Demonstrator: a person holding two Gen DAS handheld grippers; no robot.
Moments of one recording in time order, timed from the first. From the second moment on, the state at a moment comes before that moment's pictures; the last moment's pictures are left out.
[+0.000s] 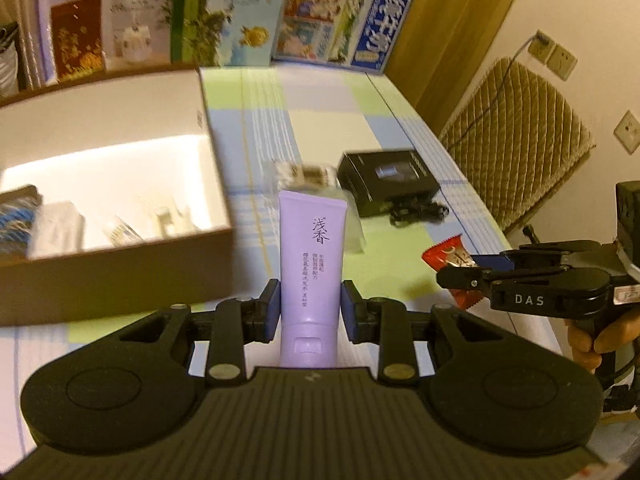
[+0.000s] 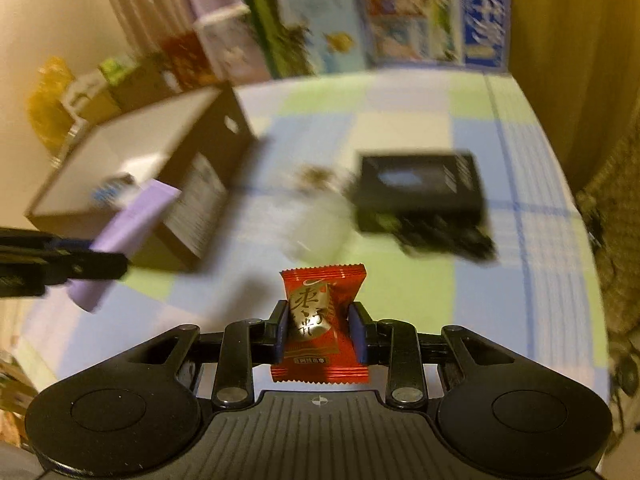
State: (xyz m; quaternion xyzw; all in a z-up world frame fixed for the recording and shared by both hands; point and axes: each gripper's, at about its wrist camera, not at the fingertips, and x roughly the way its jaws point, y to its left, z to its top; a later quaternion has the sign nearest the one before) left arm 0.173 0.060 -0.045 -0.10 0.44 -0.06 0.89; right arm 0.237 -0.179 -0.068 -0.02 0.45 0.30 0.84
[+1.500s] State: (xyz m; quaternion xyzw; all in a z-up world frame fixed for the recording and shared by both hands) left arm 0.287 0.349 -0.085 -0.09 0.48 0.11 0.87; right arm 0.349 0.112 -0.082 -0.03 0.45 0.34 0.82
